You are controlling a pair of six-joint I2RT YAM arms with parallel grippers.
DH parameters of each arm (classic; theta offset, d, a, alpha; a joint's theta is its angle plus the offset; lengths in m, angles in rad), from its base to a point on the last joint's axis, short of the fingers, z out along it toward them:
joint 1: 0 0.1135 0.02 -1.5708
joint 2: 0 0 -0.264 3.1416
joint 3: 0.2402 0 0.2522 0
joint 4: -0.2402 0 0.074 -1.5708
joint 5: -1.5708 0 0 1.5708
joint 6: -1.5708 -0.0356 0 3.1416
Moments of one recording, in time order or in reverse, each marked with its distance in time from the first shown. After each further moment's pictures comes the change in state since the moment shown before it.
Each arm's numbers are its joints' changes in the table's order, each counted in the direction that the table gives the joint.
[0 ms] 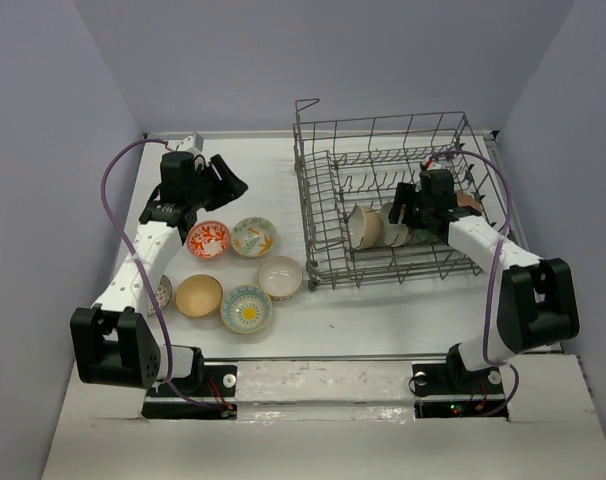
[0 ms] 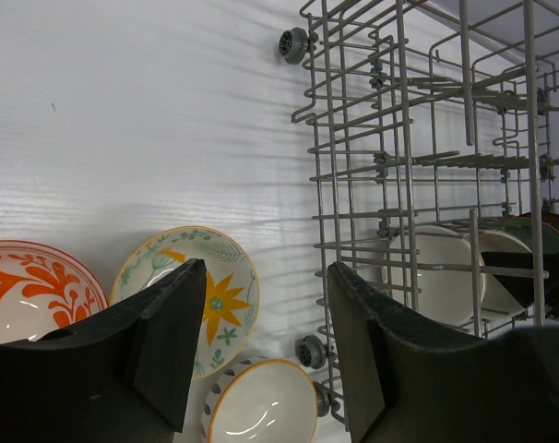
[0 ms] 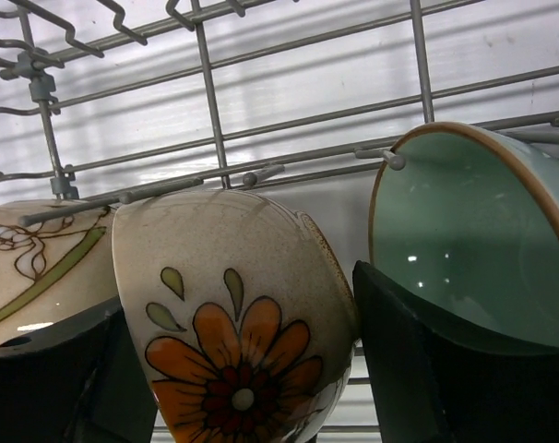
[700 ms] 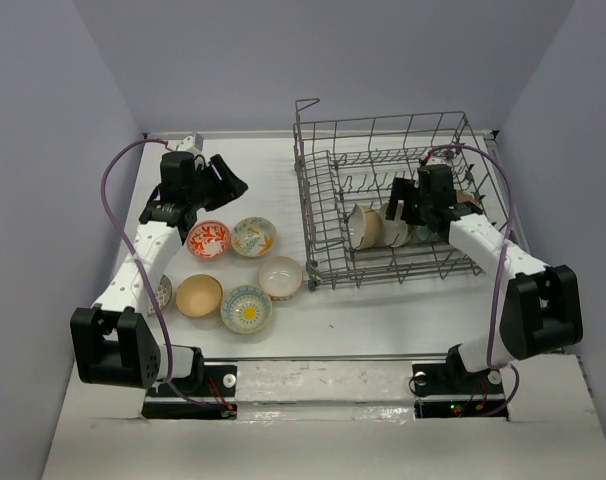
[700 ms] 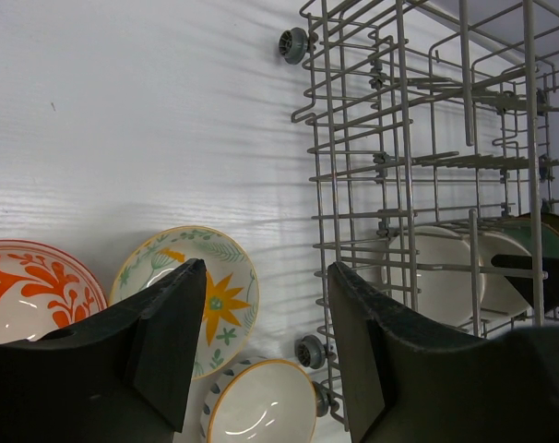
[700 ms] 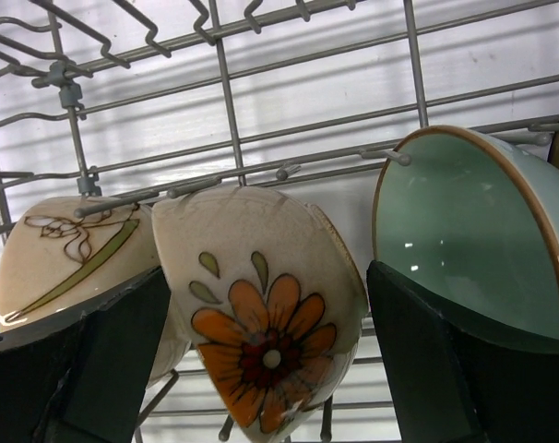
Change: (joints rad) left arm 0.000 0.000 0.000 0.000 0.000 0.003; right arm 0.036 -0.049 0.051 -0.088 -0.090 0.014
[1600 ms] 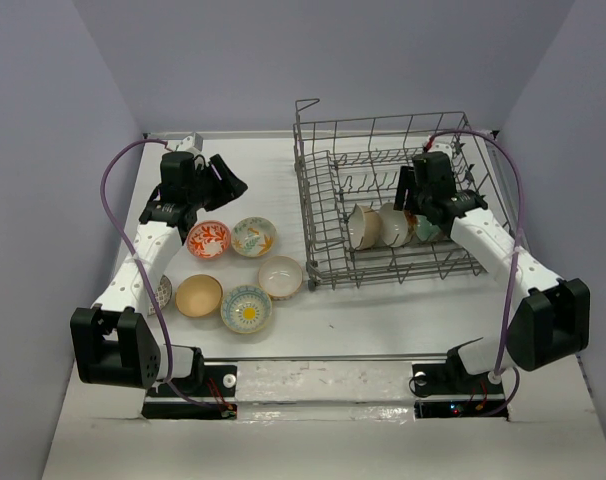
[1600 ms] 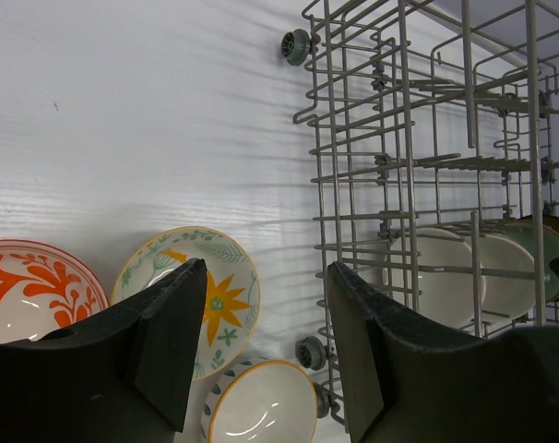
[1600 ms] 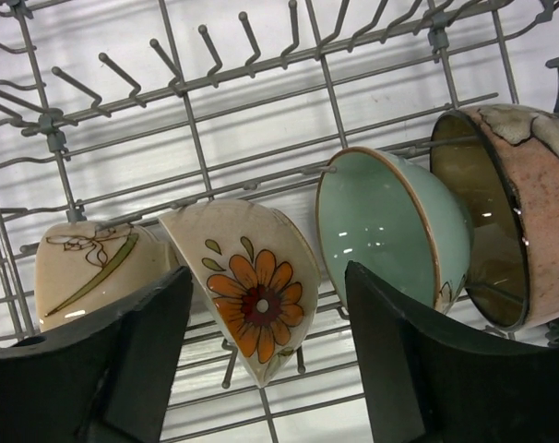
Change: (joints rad) left arm 0.000 0.000 0.000 0.000 0.007 0.001; right arm 0.082 -0.037 0.164 -0.183 -0.264 0.011
